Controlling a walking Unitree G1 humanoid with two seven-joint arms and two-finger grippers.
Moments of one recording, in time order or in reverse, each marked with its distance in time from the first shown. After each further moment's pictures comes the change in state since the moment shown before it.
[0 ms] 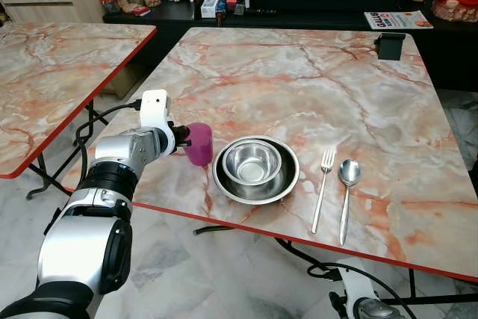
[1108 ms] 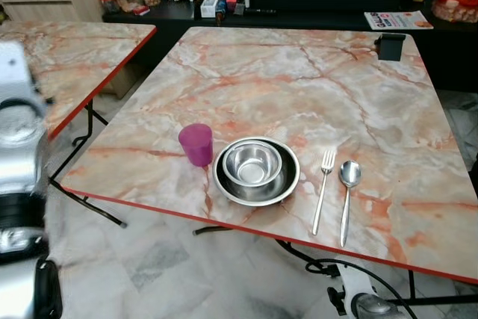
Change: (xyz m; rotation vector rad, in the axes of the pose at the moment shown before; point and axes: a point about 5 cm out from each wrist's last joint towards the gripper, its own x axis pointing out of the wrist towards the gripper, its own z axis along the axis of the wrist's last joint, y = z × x) left arm -0.120 0.146 0.034 0.294 -0.501 0.941; right arm 0.000 0.002 0.008 0.001 -0.021 0.002
